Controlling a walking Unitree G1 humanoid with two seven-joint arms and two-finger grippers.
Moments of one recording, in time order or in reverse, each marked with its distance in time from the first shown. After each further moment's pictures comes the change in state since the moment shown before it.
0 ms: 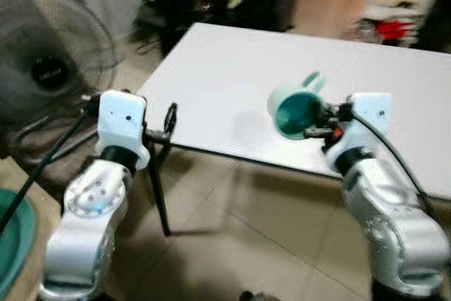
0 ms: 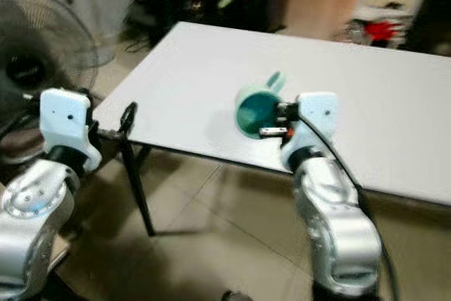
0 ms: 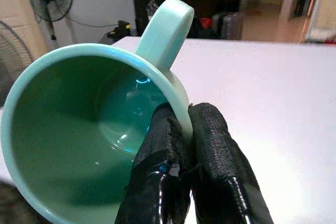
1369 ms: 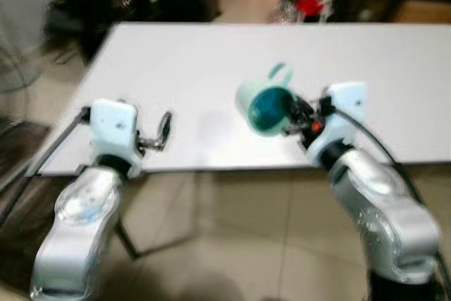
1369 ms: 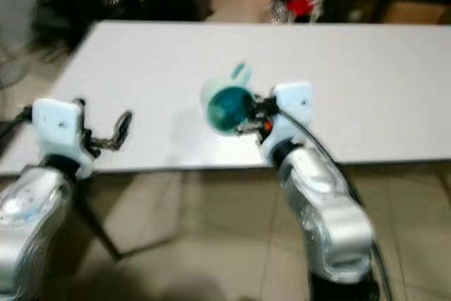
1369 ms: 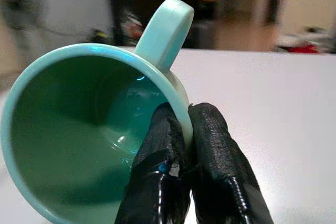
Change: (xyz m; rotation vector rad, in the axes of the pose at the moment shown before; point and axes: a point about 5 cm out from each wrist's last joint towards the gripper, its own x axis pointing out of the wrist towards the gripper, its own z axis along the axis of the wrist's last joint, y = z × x) left arm -0.004 -0.014 -0.009 -0.098 0.026 -0.102; right arm 0.008 -0.002 0.007 -0.039 -0.034 0.131
